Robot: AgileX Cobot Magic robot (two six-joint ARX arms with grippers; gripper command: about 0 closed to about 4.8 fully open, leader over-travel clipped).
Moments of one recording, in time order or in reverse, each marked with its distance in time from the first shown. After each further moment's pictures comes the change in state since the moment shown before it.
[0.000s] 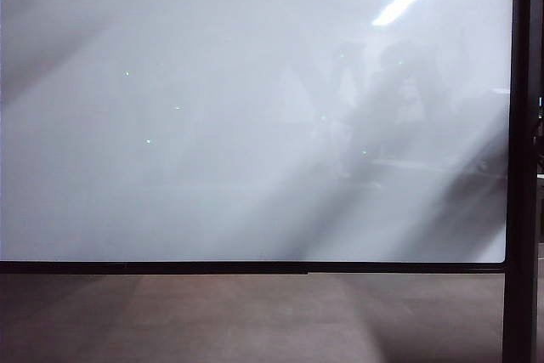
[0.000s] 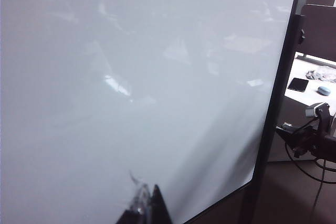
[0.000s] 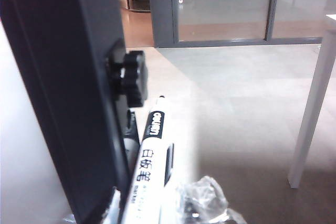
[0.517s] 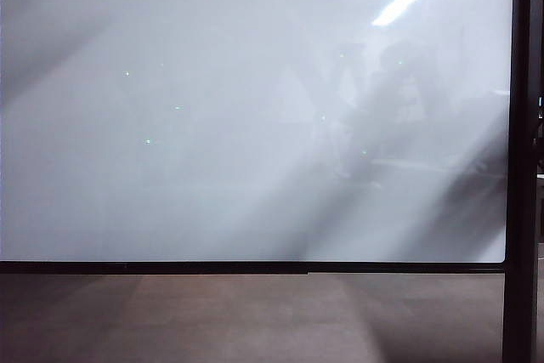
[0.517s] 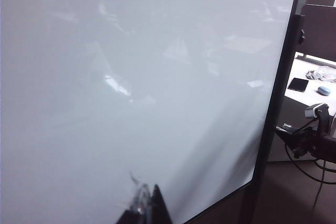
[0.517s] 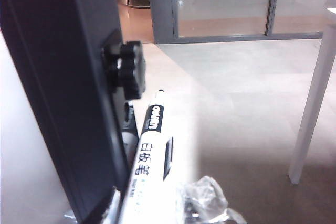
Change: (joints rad) left arm 0.000 0.000 0.000 0.000 0.000 0.000; right arm 0.000 0.000 0.001 -0.016 0.000 0.000
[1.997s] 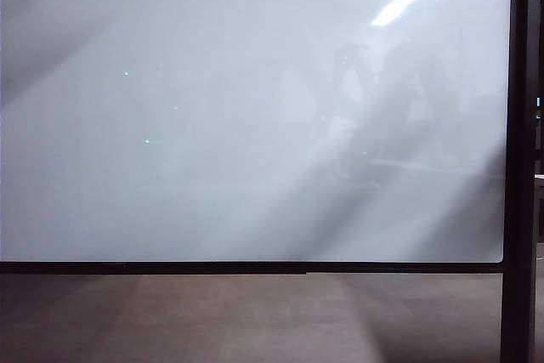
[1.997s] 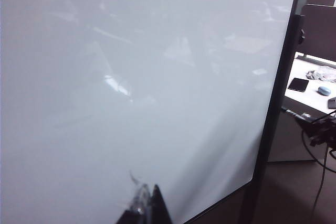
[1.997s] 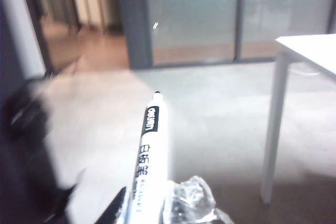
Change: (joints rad) left arm 0.000 0.000 0.000 0.000 -0.003 0.000; right arm -0.108 0.000 0.003 0.117 0.002 0.068
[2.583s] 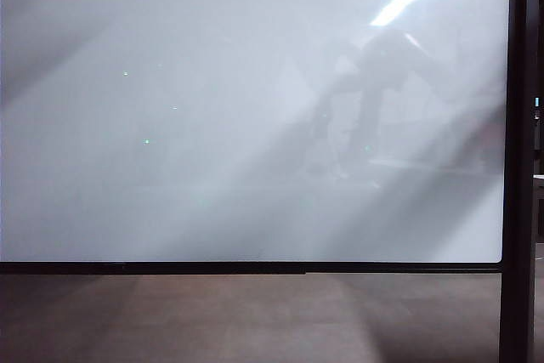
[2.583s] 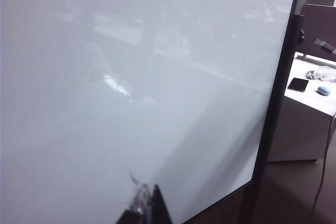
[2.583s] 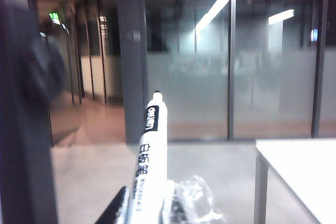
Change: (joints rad) left arm 0.000 0.000 0.000 -0.002 0.000 0.000; right arm -0.140 -0.392 -0.001 -0.074 -0.122 0.111
